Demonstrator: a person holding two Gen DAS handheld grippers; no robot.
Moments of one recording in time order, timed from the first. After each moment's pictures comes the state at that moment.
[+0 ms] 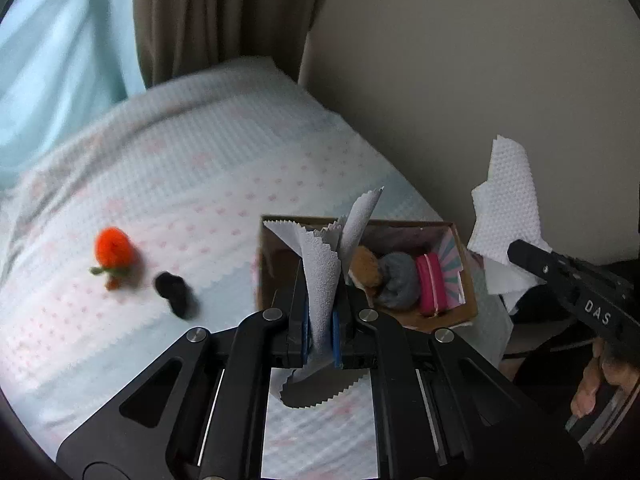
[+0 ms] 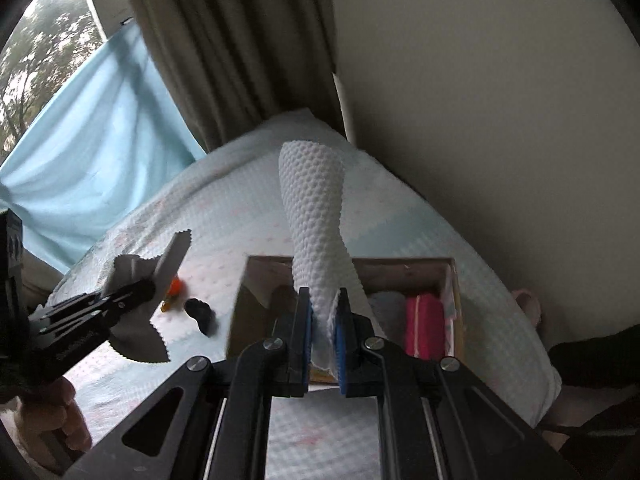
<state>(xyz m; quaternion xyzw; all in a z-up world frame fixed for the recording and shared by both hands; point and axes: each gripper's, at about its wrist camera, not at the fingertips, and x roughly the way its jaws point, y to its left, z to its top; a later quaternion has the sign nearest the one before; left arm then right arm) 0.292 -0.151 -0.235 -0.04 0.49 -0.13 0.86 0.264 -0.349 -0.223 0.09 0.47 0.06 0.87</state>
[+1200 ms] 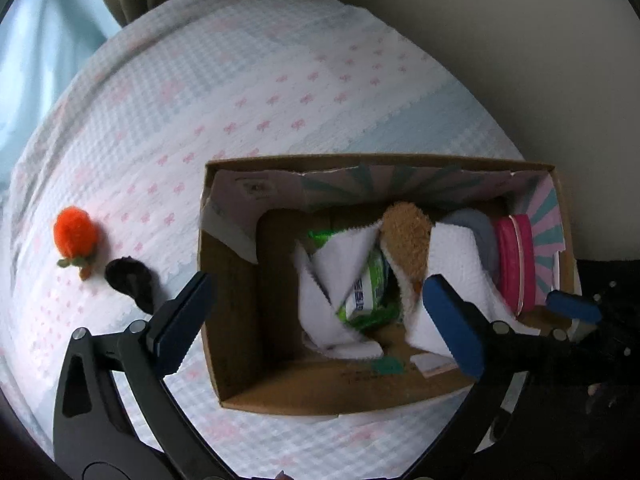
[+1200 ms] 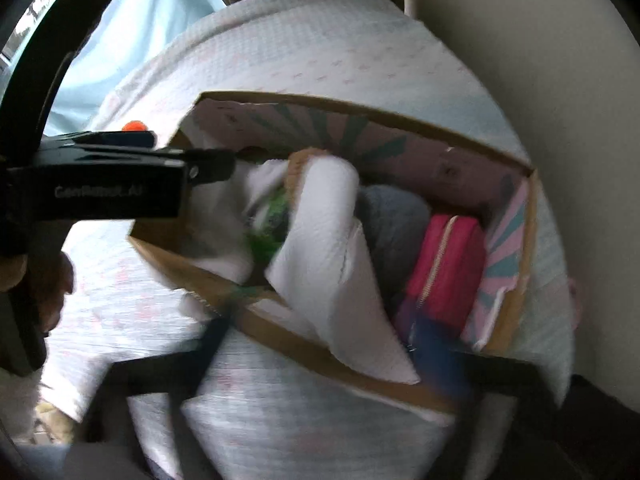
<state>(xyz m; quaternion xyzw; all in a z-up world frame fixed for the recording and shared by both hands) 0.367 -0.222 -0.371 0.05 0.61 -0.07 0.79 0.283 -0.367 -0.379 0.01 0.60 0.20 0.77</state>
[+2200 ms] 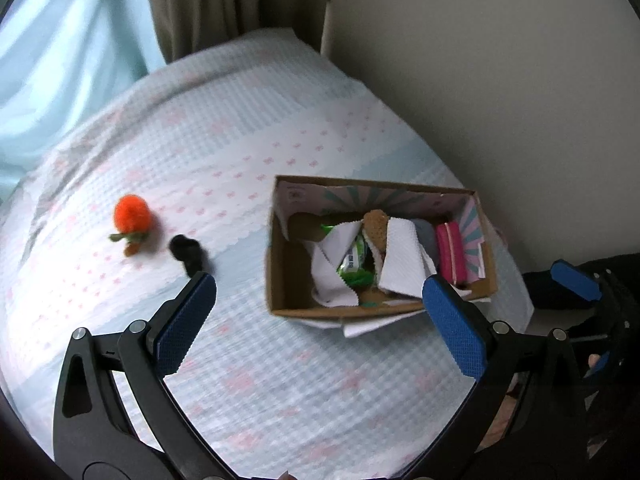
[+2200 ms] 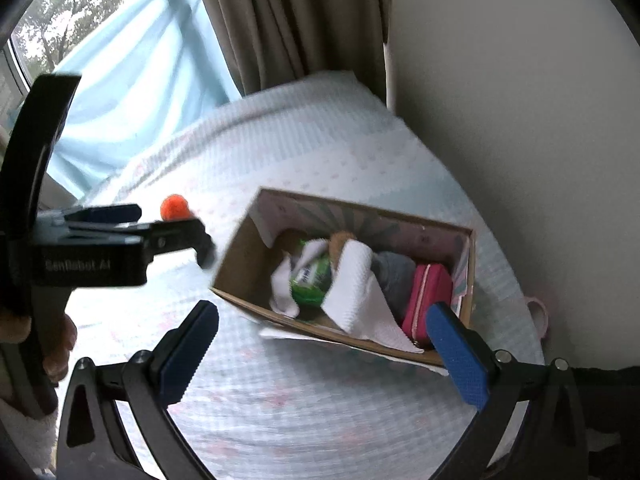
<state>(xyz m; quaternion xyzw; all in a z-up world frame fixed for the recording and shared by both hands) 0.266 -0.159 -0.228 -0.01 0.52 -0.08 0.85 0.211 -0.337 -0.237 0.02 0.48 0.14 0.87</state>
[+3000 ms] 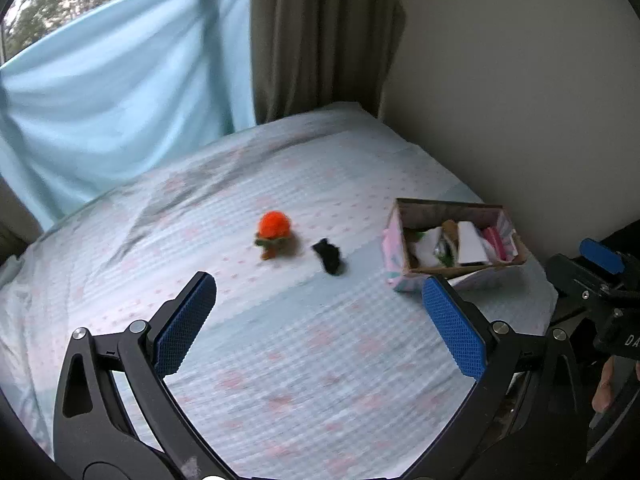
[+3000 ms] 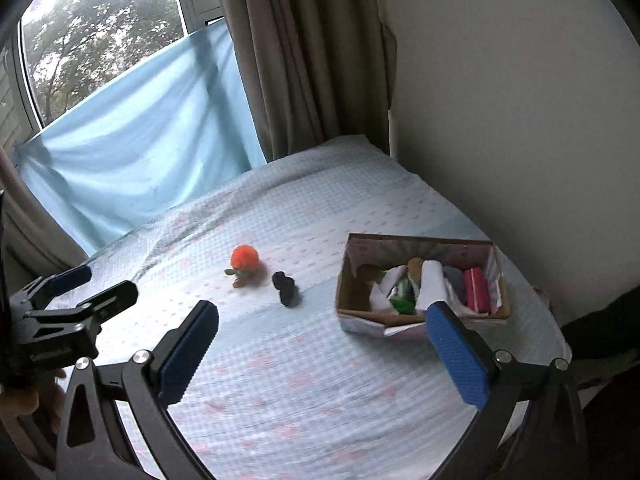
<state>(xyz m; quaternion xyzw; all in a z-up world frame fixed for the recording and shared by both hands) 0.104 0.058 -0.131 0.00 0.41 -0.04 0.91 0.091 -0.177 -0.150 0.06 0.39 0.07 0.91</state>
